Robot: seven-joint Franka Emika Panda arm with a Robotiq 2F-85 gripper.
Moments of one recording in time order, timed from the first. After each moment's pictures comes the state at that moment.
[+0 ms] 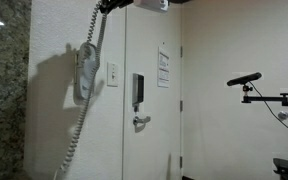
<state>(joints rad) 1.83 0.85 -1.70 -2.11 0.27 3.24 0.24</state>
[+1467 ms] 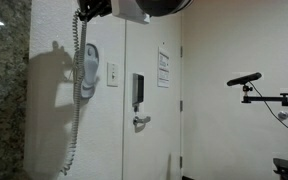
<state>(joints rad) 1.65 0.80 -1.48 -1.98 0.27 3.29 0.24</state>
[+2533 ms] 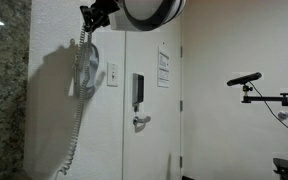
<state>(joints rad) 1.51 0.85 -1.44 -1.90 0.28 3.24 0.24</state>
